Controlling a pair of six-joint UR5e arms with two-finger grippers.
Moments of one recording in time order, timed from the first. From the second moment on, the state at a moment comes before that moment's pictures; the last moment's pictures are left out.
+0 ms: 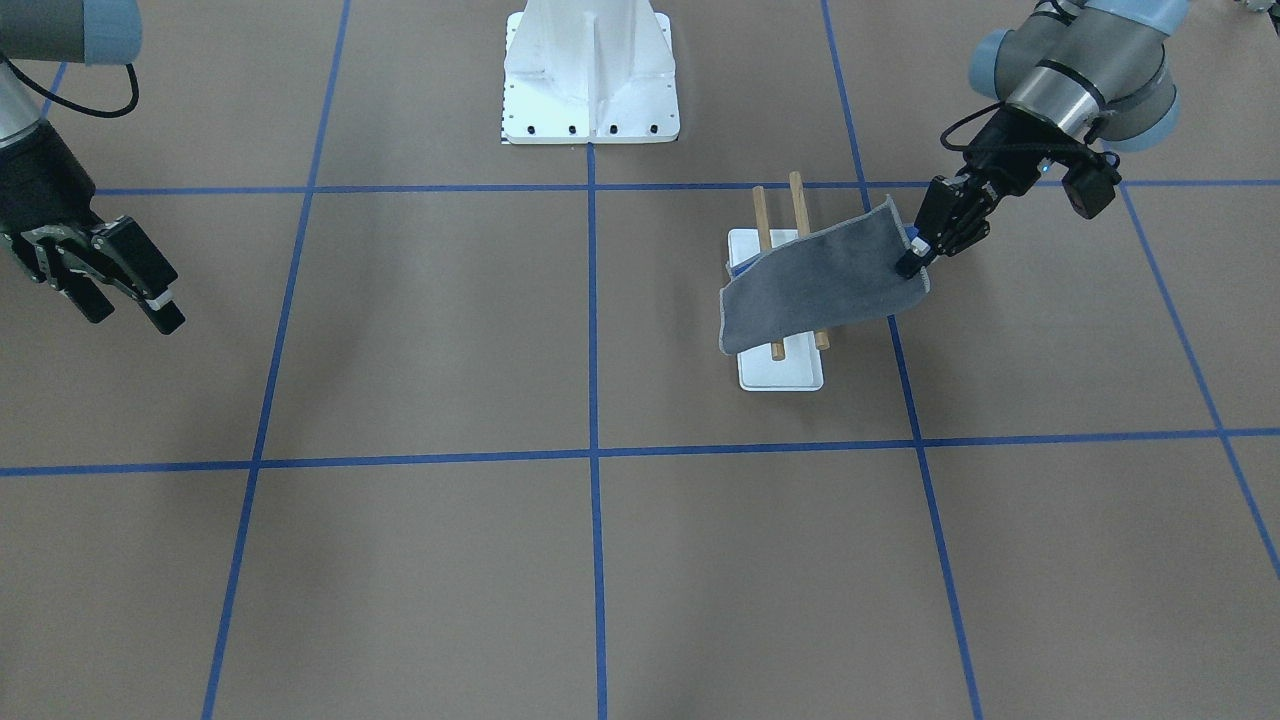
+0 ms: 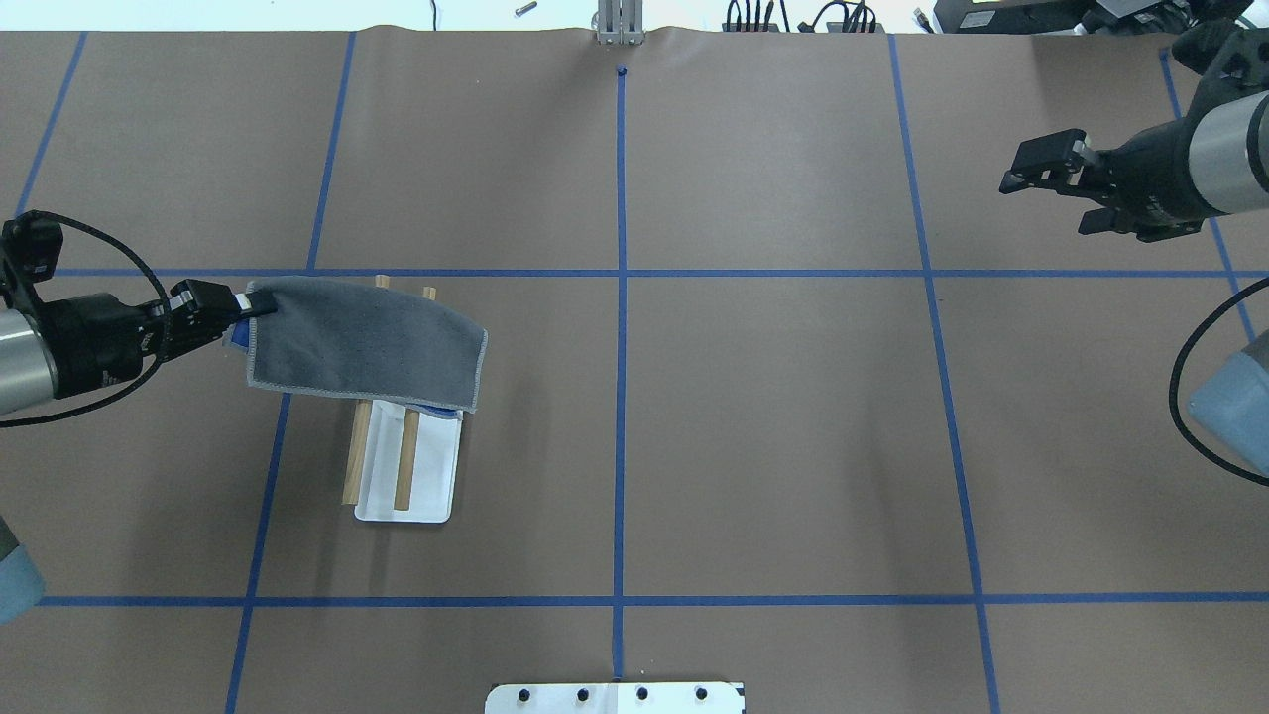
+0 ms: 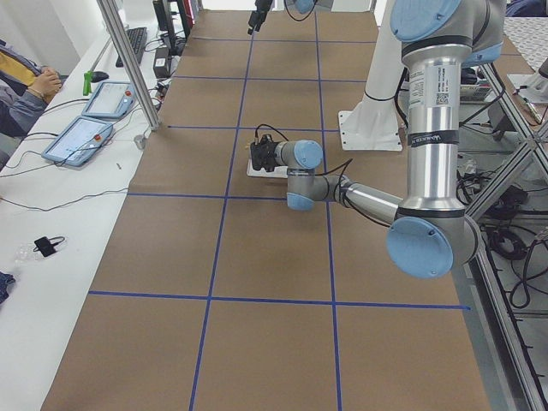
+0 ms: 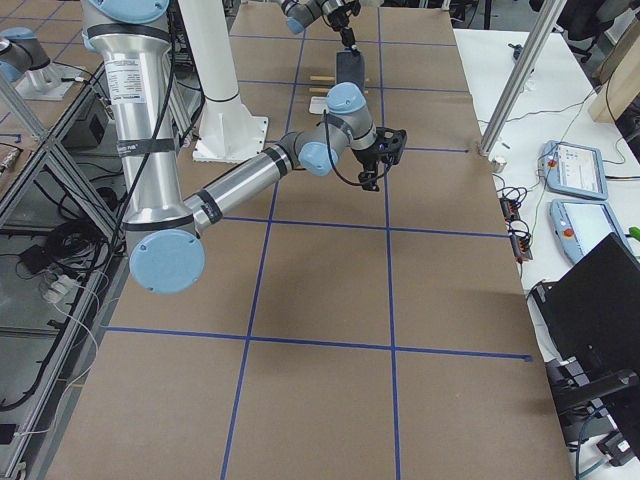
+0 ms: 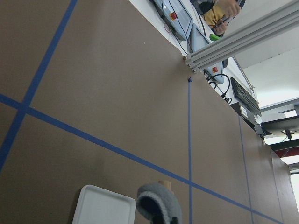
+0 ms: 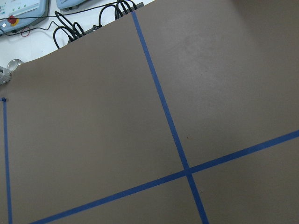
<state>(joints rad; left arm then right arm) -0.70 -1.51 -1.79 -2.97 -1.69 -1.67 1.01 -1.47 2.02 -1.20 2.01 1.31</state>
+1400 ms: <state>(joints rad) -0.77 -1.46 -1.72 -2.97 -1.74 -1.56 1.08 -1.48 1.97 -1.20 2.07 1.24</state>
